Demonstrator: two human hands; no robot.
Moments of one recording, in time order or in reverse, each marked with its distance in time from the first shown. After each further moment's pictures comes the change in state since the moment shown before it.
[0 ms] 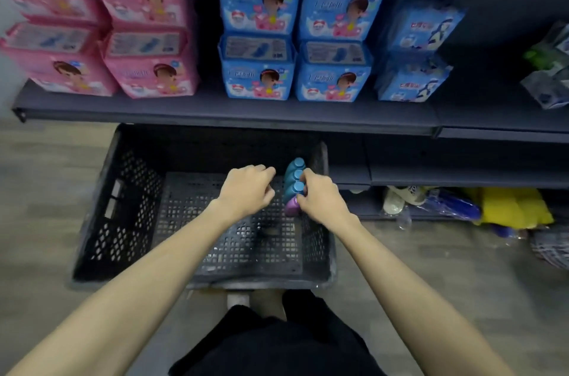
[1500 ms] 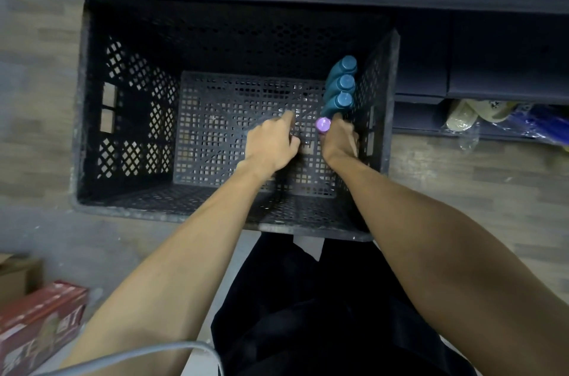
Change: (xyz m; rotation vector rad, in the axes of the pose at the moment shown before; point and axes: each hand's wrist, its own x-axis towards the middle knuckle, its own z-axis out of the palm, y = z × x) left_hand -0.022 0.000 0.118 -0.227 -0.255 -0.438; right_hand 0.063 0.035 0.153 0.180 -0.144 0.442
